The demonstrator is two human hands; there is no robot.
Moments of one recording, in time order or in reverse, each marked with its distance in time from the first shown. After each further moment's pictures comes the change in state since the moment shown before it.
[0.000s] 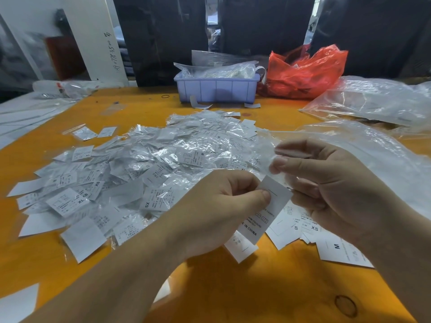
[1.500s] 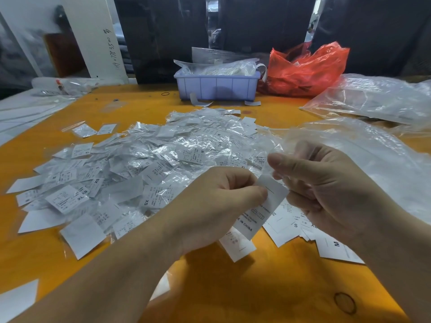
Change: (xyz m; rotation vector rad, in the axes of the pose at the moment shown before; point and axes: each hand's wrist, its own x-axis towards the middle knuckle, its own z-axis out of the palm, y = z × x) left_hand 0.001 -0.002 -0.002 0.013 0.005 -0.043; right_hand -0.002 0.003 0.004 0.012 -0.030 -0.009
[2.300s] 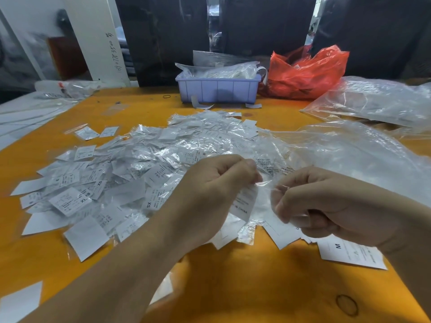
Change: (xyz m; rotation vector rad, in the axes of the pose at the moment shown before) left_hand -0.001 0.004 -0.005 0.005 0.226 0.156; right_hand -0.001 -0.012 -0.013 -0.514 -0.467 0.282
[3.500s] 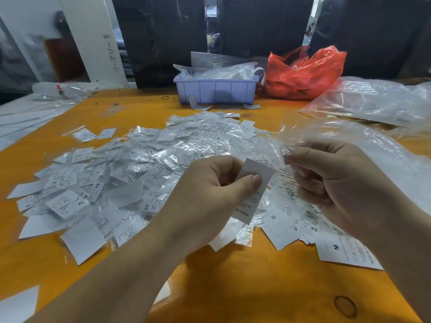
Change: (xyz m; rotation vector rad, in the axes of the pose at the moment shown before) left_hand 0.000 -0.005 0.003 -0.114 0.032 -0.030; right_hand 0.006 0.001 0.002 0.369 0.517 -0.330
